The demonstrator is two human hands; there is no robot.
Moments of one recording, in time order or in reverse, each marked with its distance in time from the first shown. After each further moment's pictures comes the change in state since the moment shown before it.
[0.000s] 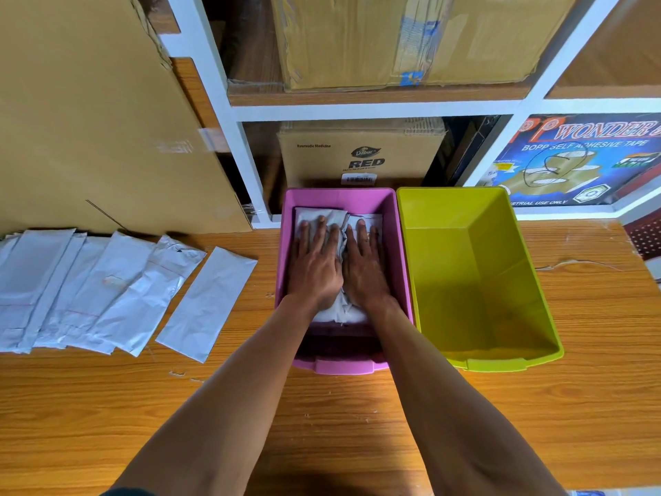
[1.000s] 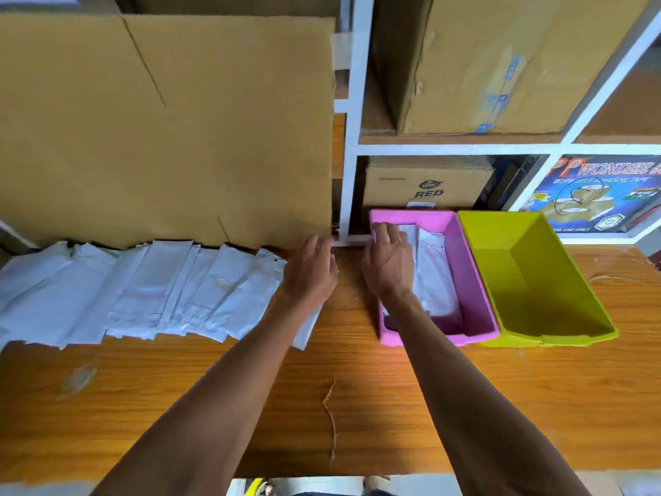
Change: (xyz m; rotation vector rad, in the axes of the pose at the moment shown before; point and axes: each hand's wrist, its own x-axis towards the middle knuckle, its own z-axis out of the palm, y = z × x) left_hand -0.109 -0.145 -0.137 -0.162 0.291 0.013; right_hand -0.027 -0.202 -0.048 -0.022 0.538 0.019
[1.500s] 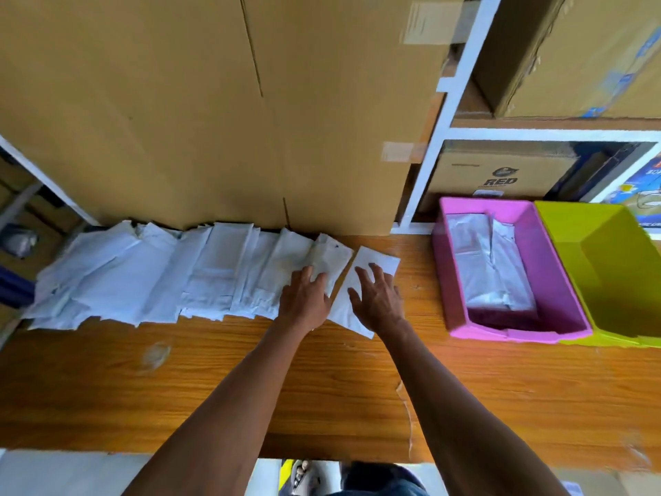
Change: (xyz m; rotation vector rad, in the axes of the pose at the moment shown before) left_hand -0.081 -0.160 -0.034 0.135 -0.401 -0.224; right_hand -0.099 -0.122 0.105 -0.135 -0.648 0.032
